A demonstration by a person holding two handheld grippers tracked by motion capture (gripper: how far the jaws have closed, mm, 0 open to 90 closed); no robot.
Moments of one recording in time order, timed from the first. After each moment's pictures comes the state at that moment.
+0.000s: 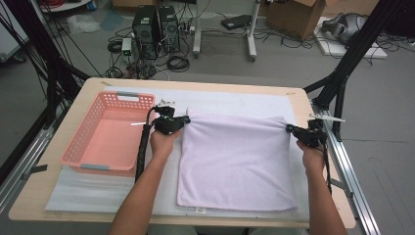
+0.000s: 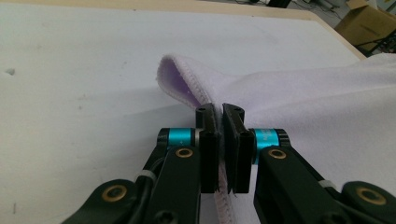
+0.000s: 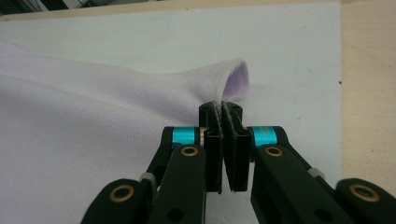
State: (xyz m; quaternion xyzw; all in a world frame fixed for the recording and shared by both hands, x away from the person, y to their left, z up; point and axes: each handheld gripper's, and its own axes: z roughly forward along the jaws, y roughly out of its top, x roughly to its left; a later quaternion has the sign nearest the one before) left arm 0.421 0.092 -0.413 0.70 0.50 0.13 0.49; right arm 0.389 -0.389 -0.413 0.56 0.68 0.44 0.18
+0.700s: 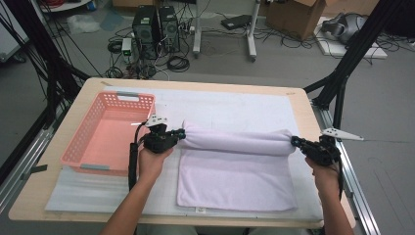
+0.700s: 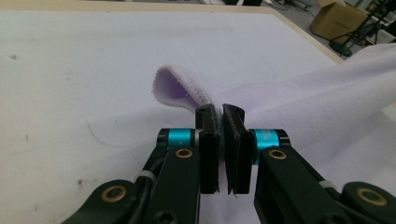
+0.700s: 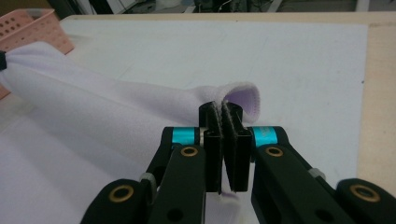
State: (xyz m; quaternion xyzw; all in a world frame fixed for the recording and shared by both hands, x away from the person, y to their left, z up) left arm 0.343 0.105 -0.400 0.72 0.46 0.13 0.51; right arm 0.314 -0.388 -0.390 0.50 0.70 0.48 0.18
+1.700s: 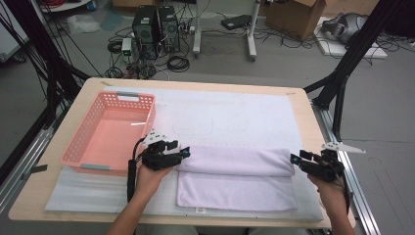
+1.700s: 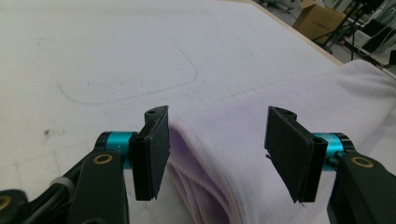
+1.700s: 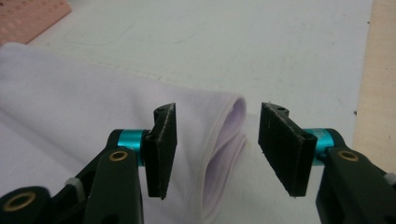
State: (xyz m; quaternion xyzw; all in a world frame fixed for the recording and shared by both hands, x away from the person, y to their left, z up) left arm 0.321 0.106 -0.421 0.72 0.44 0.12 0.52; right arm 0.286 -0.391 -0.401 0.52 0.72 0.44 0.15
